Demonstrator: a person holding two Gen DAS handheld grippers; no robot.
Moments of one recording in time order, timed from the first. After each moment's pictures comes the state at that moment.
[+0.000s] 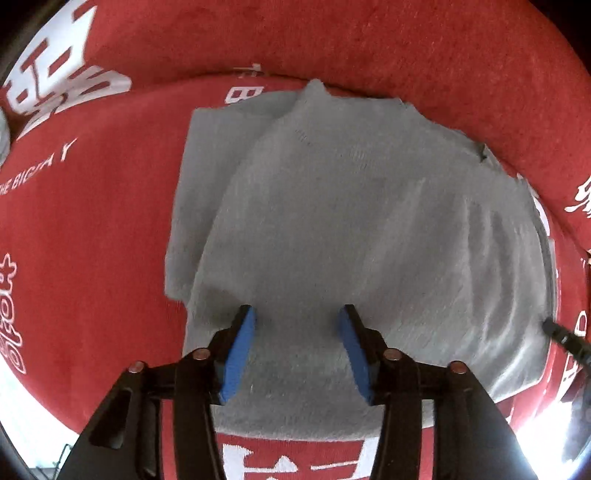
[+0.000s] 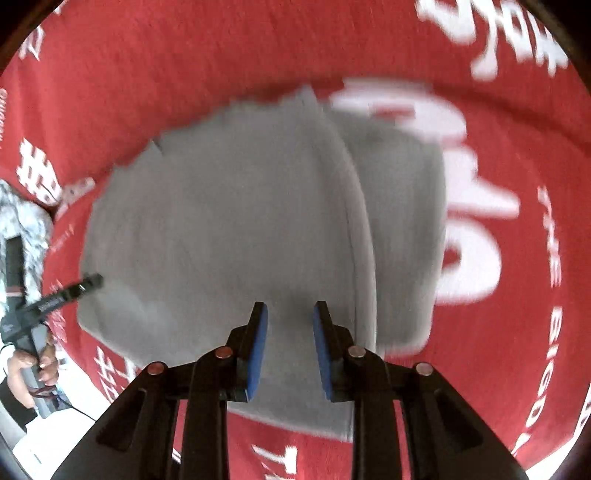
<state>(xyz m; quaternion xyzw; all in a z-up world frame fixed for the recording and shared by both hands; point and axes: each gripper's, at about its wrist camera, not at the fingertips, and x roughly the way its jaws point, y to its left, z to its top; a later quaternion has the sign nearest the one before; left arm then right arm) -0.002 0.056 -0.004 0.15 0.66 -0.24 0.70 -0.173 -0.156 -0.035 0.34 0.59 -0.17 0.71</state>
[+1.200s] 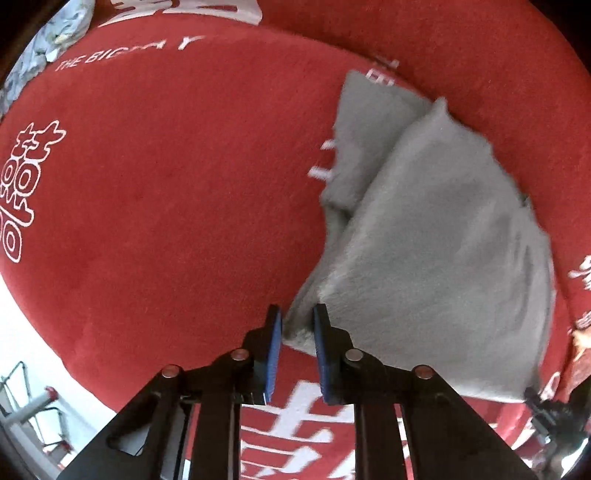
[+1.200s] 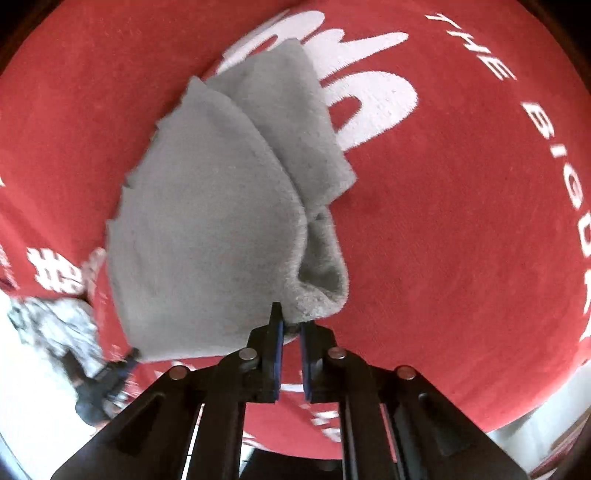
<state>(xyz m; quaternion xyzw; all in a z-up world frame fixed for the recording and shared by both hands) -0.015 0.164 0.001 0.04 0.70 -0.14 0.70 -0.277 -0.159 -0.039 0.55 0.53 -0.23 0.60</state>
